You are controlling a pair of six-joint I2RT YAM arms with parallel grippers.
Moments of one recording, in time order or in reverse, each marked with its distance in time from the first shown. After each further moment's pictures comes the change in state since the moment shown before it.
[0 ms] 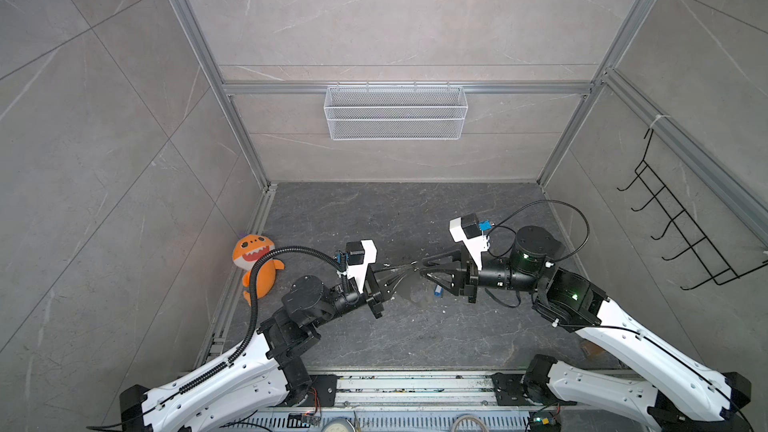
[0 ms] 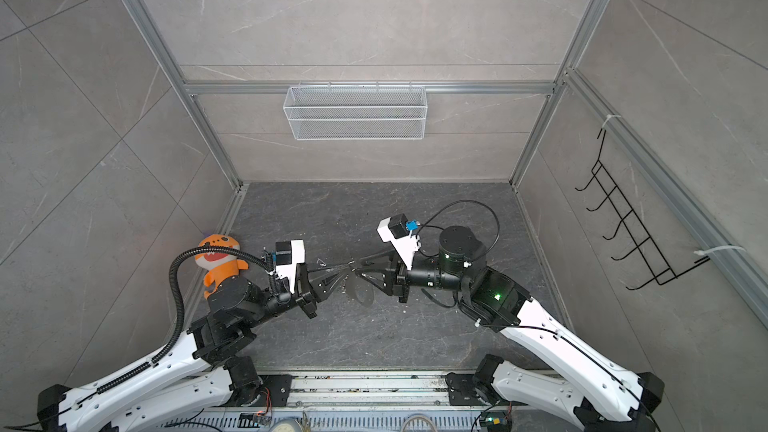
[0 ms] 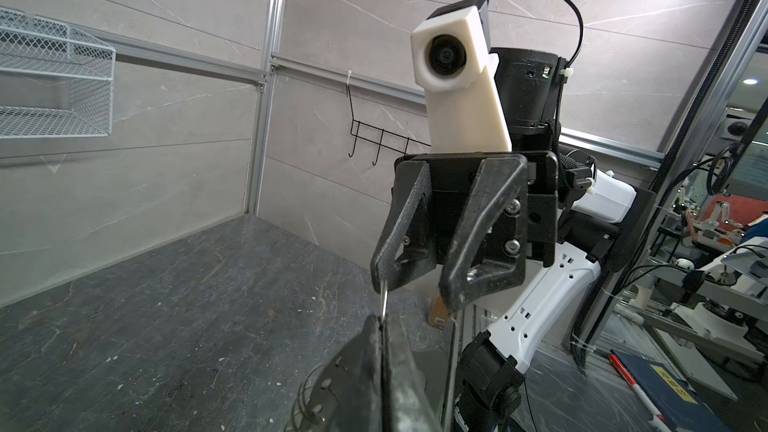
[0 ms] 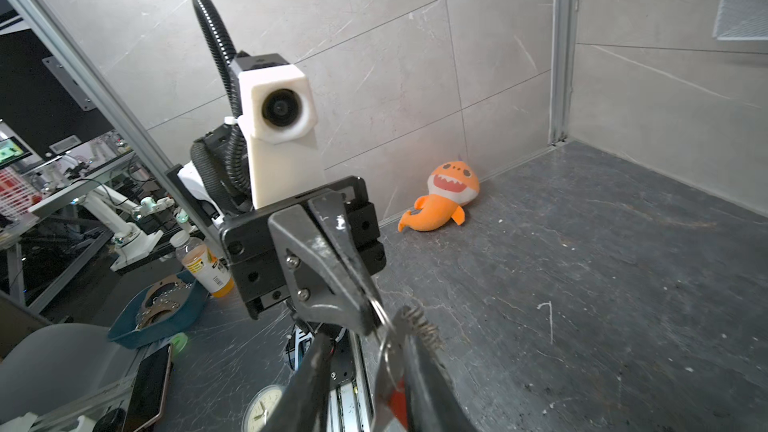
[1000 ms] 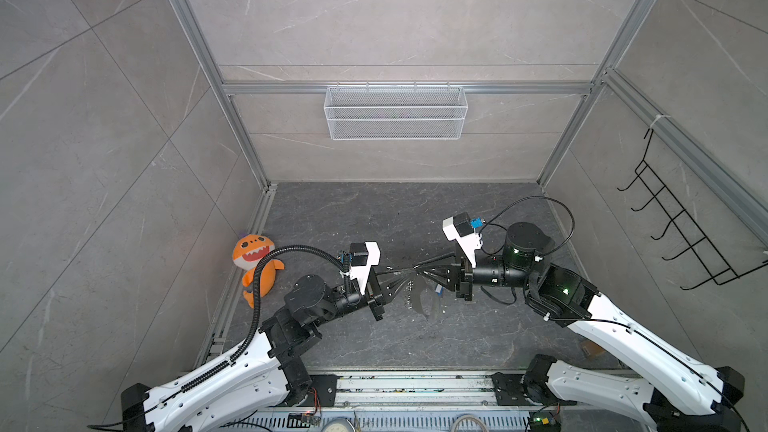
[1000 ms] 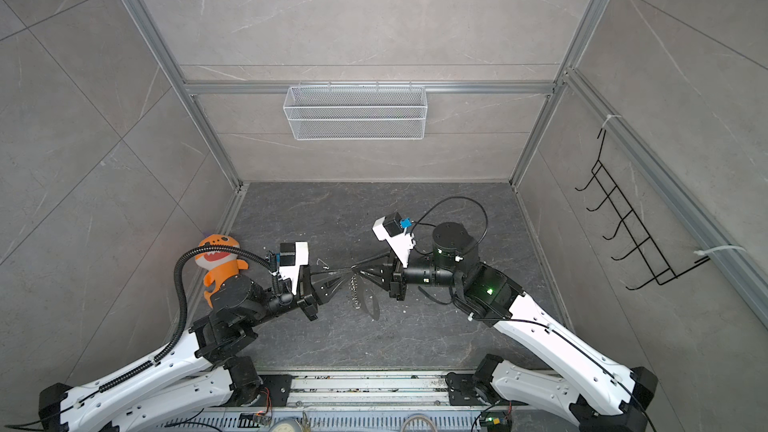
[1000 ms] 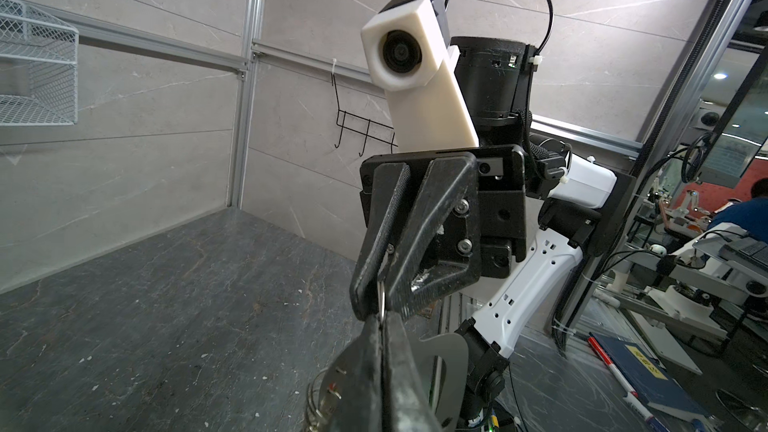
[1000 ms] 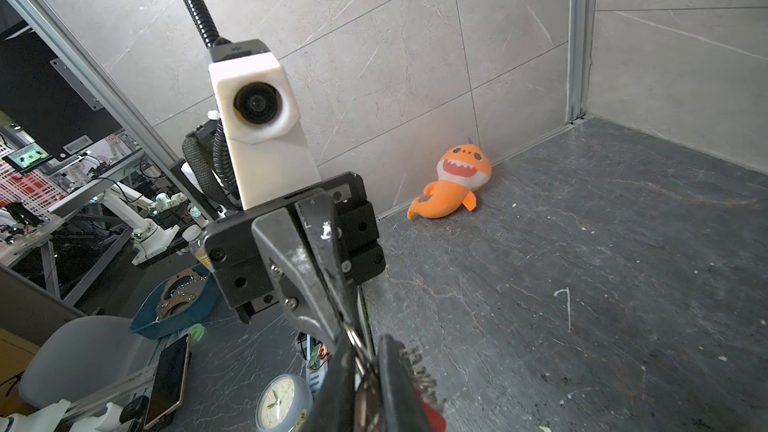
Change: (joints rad) left arm 0.001 0.011 -0.003 0.000 0.061 -0.011; right arm -0.021 0.039 0.000 -0.010 -0.038 0.024
